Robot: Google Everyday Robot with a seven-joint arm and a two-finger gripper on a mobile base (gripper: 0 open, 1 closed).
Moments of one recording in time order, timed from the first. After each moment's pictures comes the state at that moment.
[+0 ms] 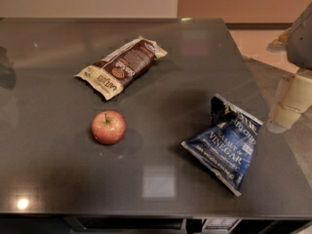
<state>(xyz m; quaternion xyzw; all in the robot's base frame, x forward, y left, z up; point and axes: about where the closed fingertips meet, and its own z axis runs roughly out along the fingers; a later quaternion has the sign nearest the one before) 0.438 -0.217 0.976 -0.60 0.78 -0.03 0.16</state>
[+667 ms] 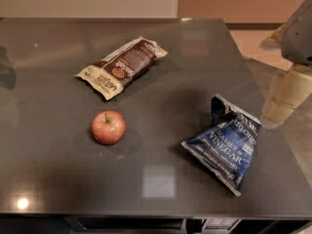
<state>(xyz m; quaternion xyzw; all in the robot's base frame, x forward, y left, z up) 0.445 -0.204 0.979 -0.61 0.77 -0.01 0.17</state>
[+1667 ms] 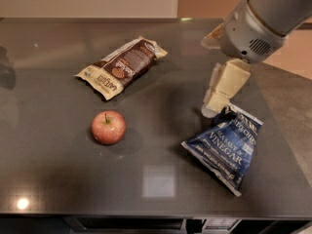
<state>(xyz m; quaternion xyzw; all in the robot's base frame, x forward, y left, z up) 0.478 -0.105 0.970 -0.65 0.71 0.08 0.24</state>
